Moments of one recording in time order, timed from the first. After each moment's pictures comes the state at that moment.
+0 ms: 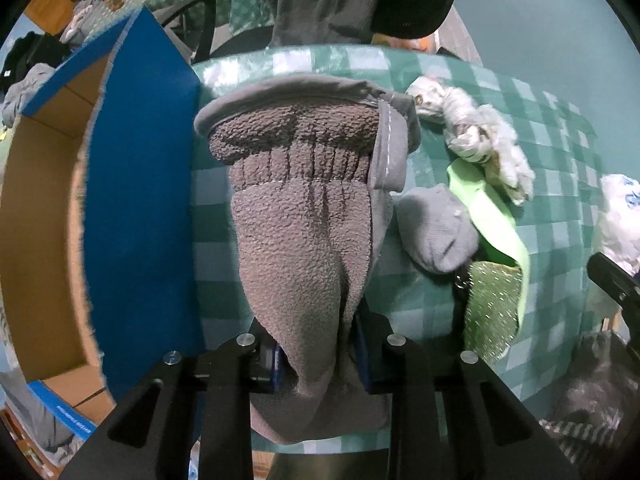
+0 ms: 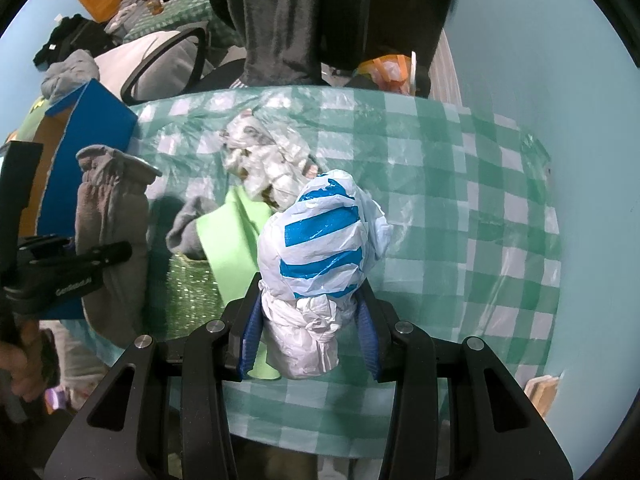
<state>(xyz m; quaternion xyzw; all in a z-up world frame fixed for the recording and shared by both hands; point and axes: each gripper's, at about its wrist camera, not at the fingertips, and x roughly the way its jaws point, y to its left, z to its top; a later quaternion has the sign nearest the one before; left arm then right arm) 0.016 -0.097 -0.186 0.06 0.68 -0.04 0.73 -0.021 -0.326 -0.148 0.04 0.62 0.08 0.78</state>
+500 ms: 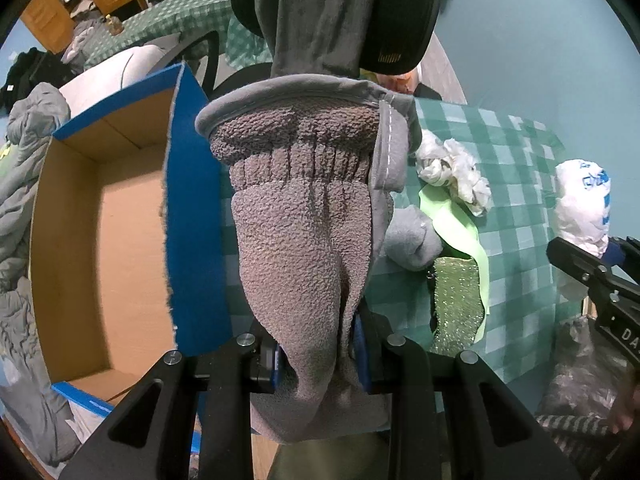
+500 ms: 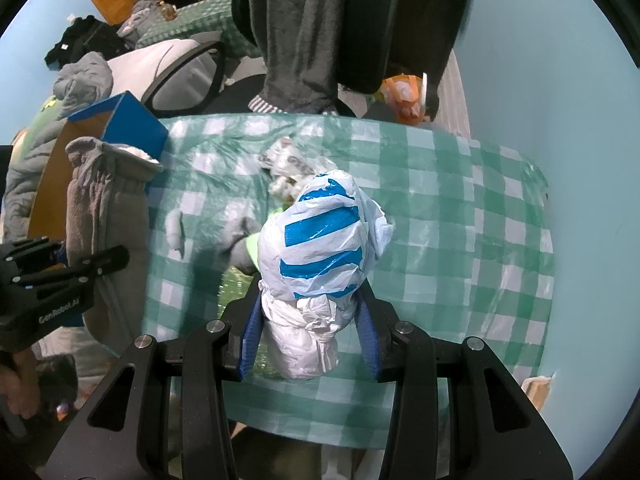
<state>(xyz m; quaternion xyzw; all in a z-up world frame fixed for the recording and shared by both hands) -0.003 -0.079 -0.125 0.06 0.64 -0.07 0.76 -0.018 -0.298 -0.113 0.03 0.61 0.09 0.79</state>
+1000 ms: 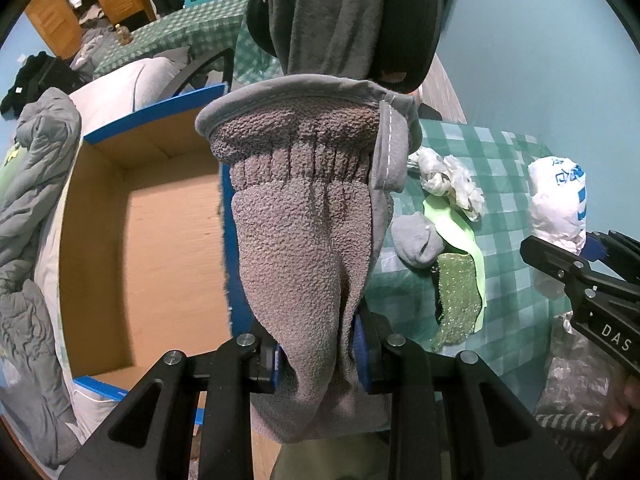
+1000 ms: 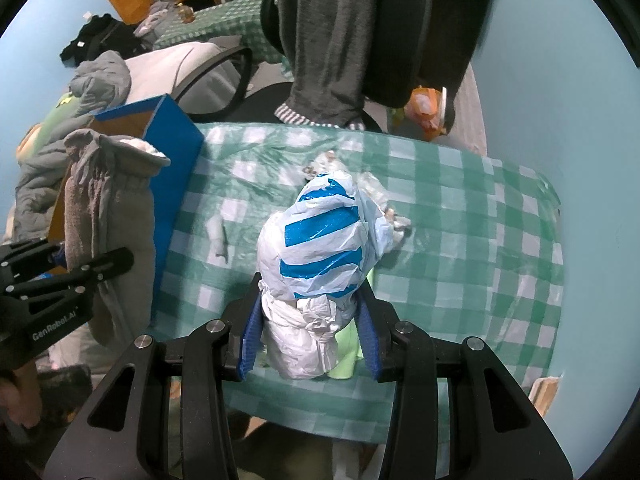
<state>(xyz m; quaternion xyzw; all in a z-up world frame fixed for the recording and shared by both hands) -0.011 -0.063 -0.103 0.06 0.62 -0.07 0.78 -0.019 -0.259 -0.091 0.03 0.60 0.12 0.79</state>
